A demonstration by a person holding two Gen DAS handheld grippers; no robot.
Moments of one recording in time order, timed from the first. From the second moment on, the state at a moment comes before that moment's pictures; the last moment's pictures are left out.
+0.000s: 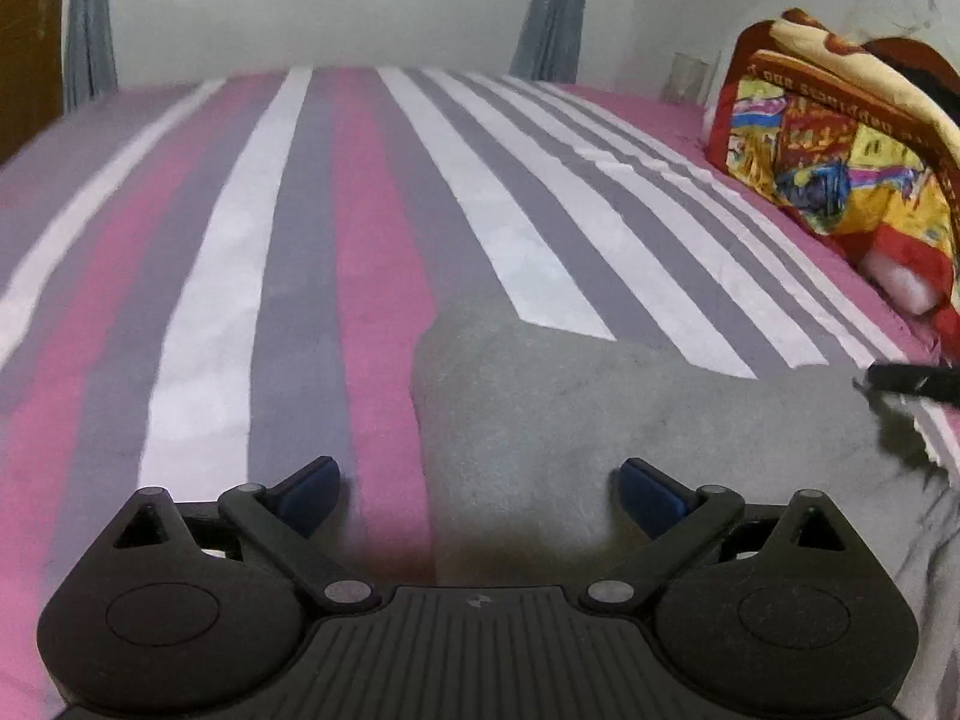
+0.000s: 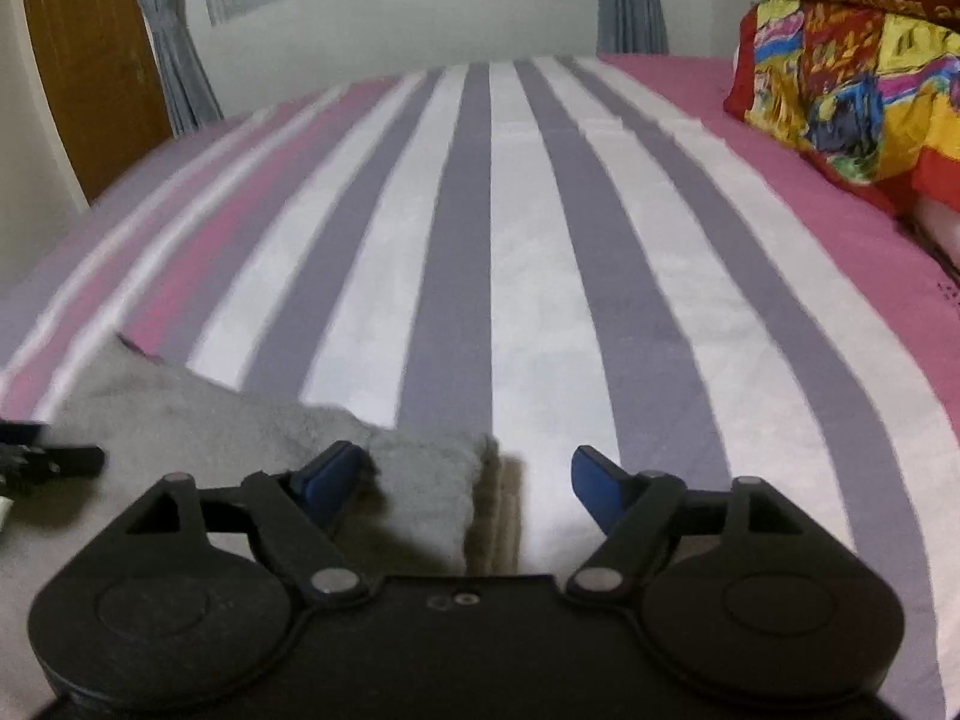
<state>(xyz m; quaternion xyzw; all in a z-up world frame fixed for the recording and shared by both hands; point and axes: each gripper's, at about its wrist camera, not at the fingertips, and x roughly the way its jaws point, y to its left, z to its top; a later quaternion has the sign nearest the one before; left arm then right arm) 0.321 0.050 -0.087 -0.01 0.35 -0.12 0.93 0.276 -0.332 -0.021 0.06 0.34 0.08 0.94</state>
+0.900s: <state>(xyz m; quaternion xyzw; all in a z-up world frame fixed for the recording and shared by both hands) 0.236 0.118 -0.119 -0.15 0.39 -0.22 0.88 0.213 -0.394 -0.053 0.22 0.40 0.14 0.88</state>
